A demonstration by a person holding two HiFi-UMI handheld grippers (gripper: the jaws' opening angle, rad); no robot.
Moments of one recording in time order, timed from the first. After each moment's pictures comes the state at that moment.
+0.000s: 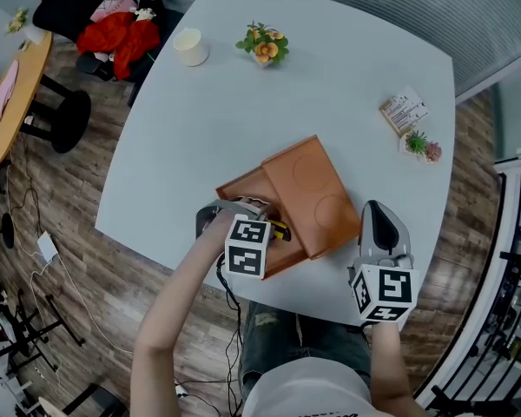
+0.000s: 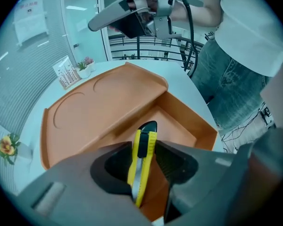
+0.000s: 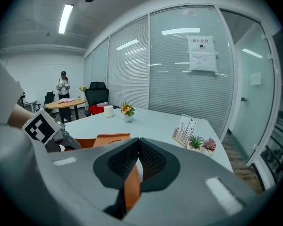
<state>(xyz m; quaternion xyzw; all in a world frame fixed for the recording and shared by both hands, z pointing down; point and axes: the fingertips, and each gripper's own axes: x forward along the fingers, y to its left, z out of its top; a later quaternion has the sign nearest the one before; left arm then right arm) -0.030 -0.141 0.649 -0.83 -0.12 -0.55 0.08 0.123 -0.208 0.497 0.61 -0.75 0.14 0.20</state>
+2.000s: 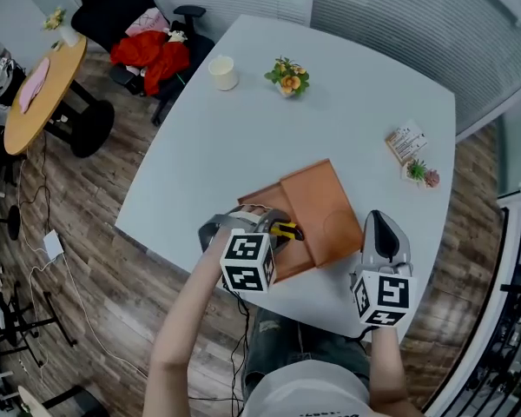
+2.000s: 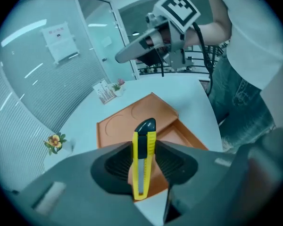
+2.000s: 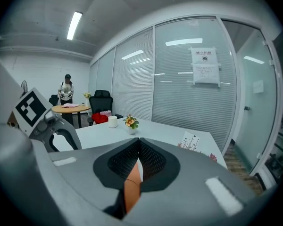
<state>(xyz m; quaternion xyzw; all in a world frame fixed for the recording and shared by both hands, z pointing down) -0.036 -0.169 0.555 -0.86 0.05 -0.49 0.11 0.104 -0.210 0.453 0.61 -0.77 0.09 0.17</state>
